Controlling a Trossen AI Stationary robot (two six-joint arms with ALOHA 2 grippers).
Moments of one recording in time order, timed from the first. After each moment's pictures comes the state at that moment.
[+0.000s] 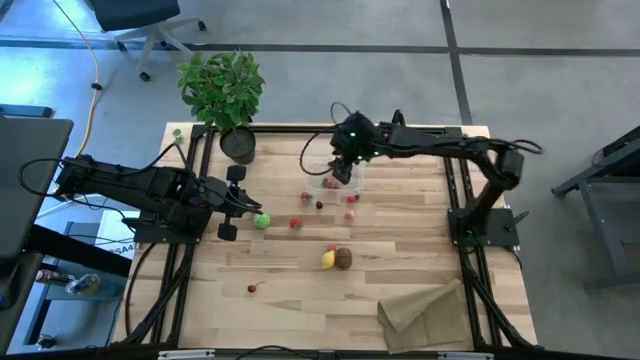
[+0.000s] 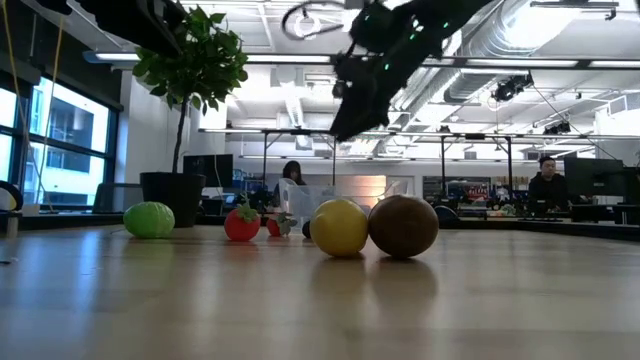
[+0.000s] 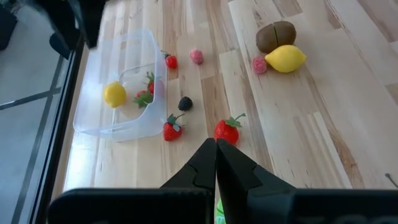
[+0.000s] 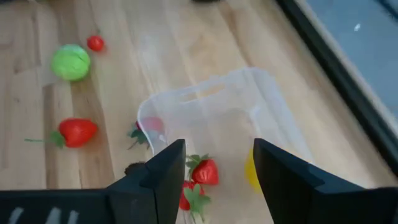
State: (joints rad) left arm -0.06 0.86 0.83 -0.71 -0.26 0.19; right arm -0.38 1.69 1.32 -0.42 -0.10 -0.01
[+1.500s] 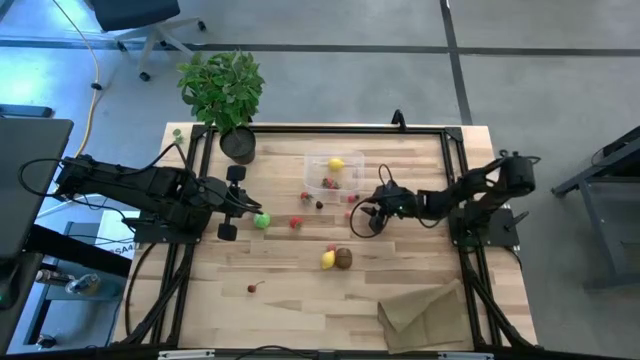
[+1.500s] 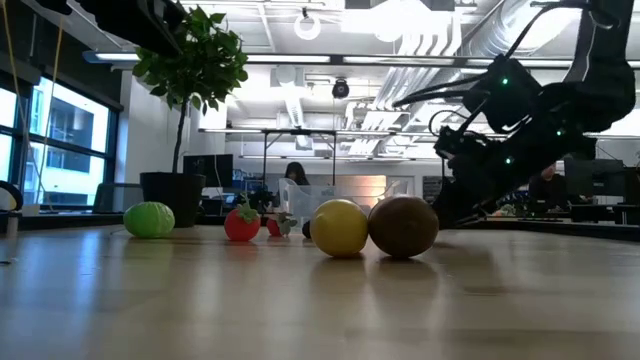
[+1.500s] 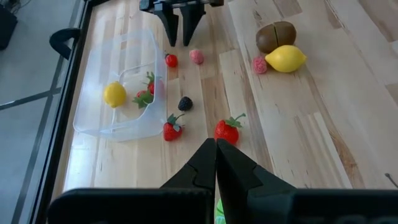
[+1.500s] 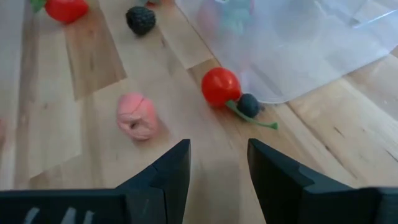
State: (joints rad) left arm -0.06 0.86 0.83 -0.71 -0.26 0.19; right arm -0.12 1.63 0.29 0.72 0.19 0.30
